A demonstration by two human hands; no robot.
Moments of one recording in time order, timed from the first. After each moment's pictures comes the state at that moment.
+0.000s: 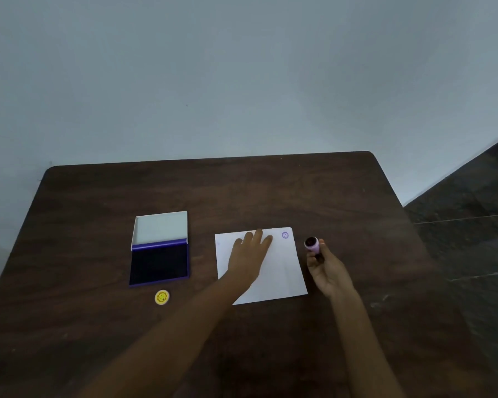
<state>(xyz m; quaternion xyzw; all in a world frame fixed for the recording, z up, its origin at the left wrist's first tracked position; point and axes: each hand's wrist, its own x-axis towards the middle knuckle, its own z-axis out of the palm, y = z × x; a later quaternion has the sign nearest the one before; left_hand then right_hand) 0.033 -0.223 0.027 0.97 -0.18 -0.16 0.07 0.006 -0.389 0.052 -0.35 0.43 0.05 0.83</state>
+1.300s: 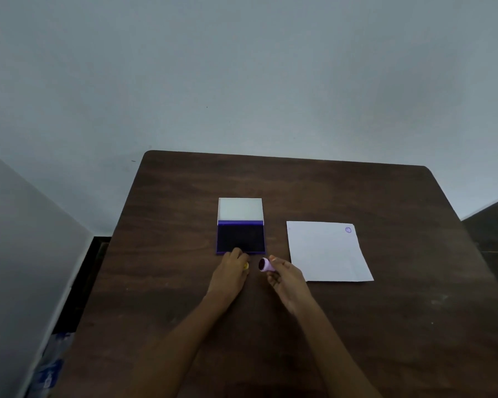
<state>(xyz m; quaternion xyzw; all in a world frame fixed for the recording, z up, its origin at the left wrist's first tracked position) -0.071 -0.042 0.018 0.96 -0.02 -0.10 0.26 -0.068 -0.179 0.044 -0.55 0.31 0.23 0.74</state>
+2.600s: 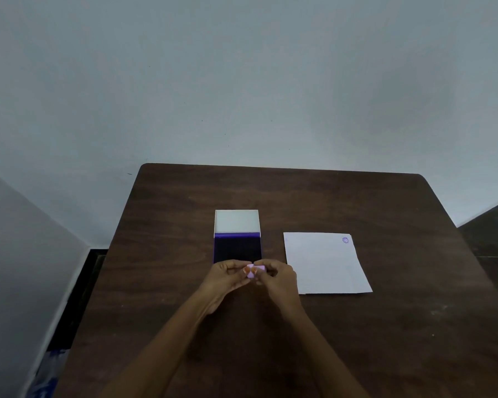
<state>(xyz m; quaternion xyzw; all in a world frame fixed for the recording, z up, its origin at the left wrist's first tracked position) -0.063 -0.028 0.052 0.58 0.20 -0.25 0.75 -0.059 -0.165 0.033 -0.79 0.12 0.12 0.59</state>
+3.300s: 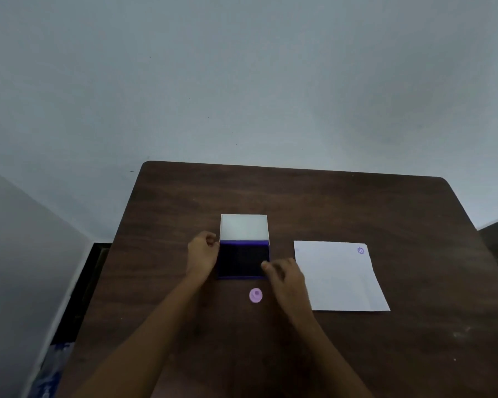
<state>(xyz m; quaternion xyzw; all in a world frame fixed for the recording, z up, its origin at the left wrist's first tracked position) 0.008 0.017 0.040 0.85 0.26 -0.04 0.45 -0.031 -0.167 0.027 -0.87 0.07 0.09 0.48</state>
